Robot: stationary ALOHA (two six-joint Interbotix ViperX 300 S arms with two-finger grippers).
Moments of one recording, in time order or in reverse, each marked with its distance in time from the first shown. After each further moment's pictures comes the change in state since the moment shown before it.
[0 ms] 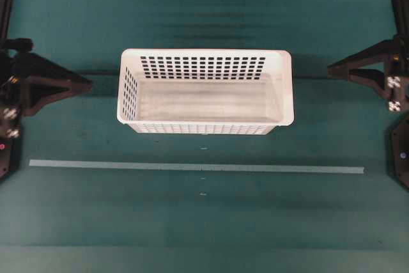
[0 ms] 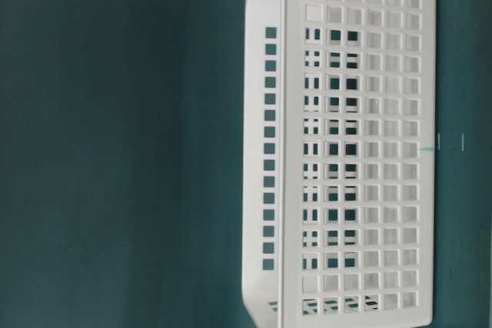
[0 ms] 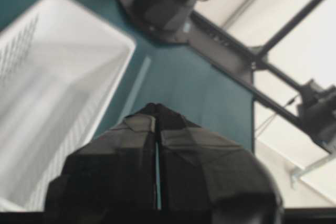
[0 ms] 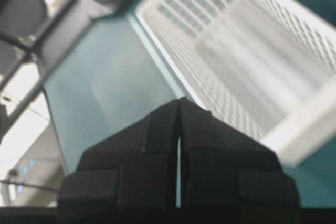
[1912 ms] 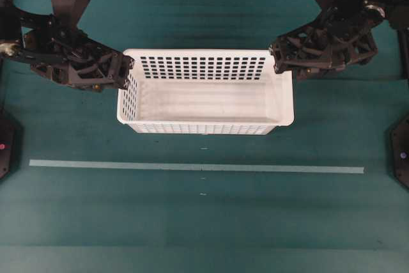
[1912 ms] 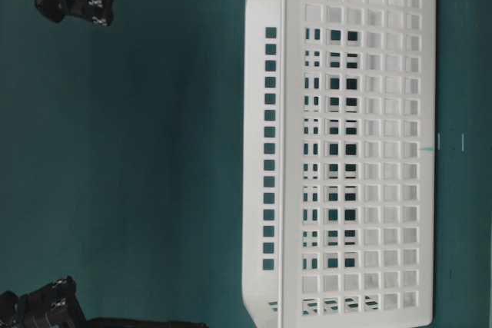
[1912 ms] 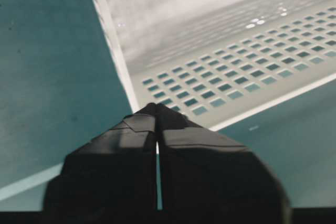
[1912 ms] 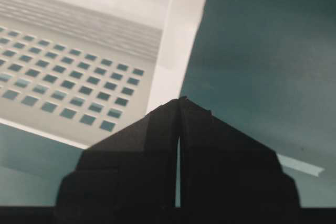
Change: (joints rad) left arm 0.155 0.515 -0.383 0.008 0.765 -0.456; right arm -0.106 0.658 -0.400 -0.146 0.598 0.419
